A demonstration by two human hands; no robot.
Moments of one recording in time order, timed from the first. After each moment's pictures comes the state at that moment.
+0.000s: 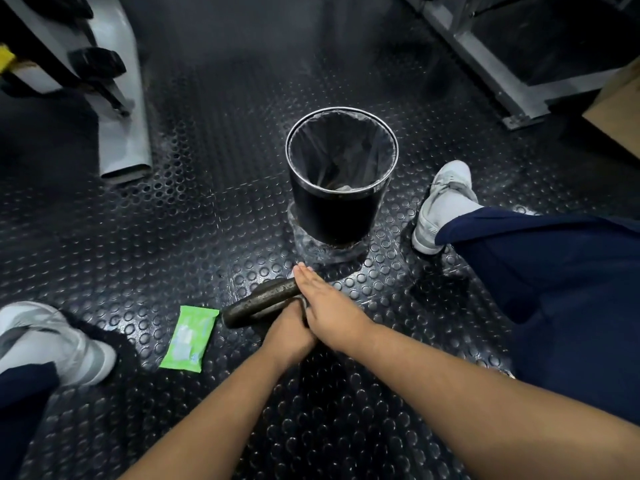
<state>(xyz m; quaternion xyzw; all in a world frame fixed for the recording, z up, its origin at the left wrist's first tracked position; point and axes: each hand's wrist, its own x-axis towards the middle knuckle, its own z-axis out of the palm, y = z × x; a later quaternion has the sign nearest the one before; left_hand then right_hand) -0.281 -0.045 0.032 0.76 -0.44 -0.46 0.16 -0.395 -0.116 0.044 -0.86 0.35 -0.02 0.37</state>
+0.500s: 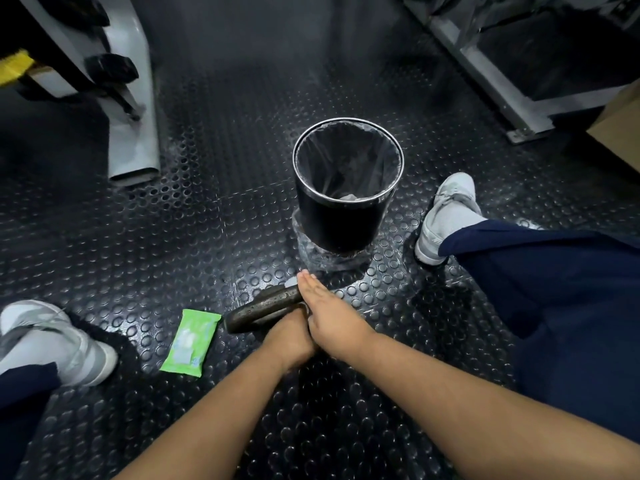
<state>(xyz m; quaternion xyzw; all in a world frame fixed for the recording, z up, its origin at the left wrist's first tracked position) -0.275 -0.051 0.036 0.76 -0.49 -0.42 0.05 -0.397 -0.114 0.055 -0.86 0.35 -0.01 0.37</state>
